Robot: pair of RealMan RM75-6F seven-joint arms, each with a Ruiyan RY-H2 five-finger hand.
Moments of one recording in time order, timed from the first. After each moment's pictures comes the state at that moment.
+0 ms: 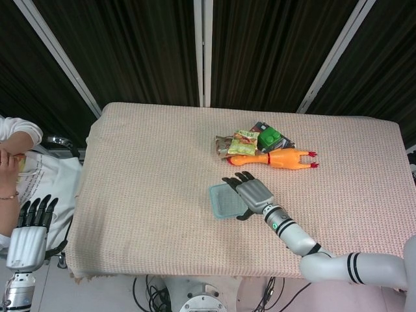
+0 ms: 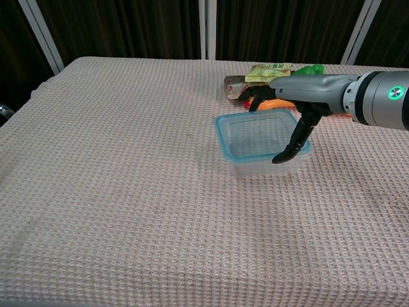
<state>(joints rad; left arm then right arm) -0.01 -1.28 -0.02 -1.57 1.56 1.58 0.23 0.90 -1.39 0.09 -1.74 -0.81 0.84 -0.43</state>
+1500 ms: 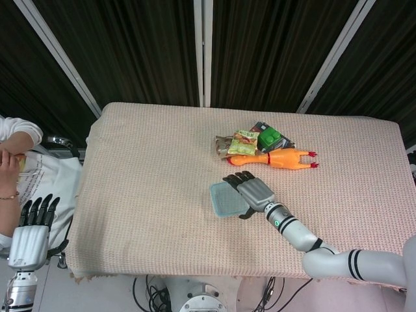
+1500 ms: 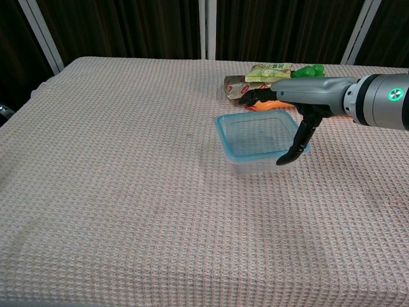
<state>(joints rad) -0.01 -1.28 -0.02 -1.61 1.55 1.57 0.27 0.90 -1.39 0.08 -1.67 -0.90 0.78 -0.33</state>
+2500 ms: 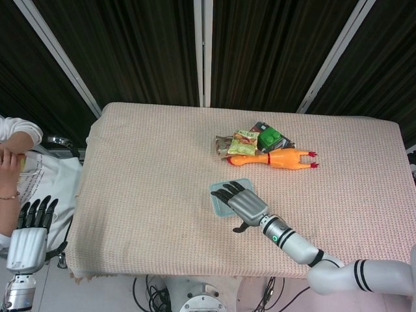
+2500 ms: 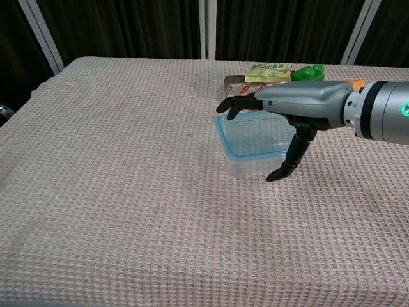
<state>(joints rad) 0.00 -1.27 -0.01 -1.61 1.55 1.59 0.27 0.87 -1.38 0.06 -1.78 -1.07 0.82 -0.35</state>
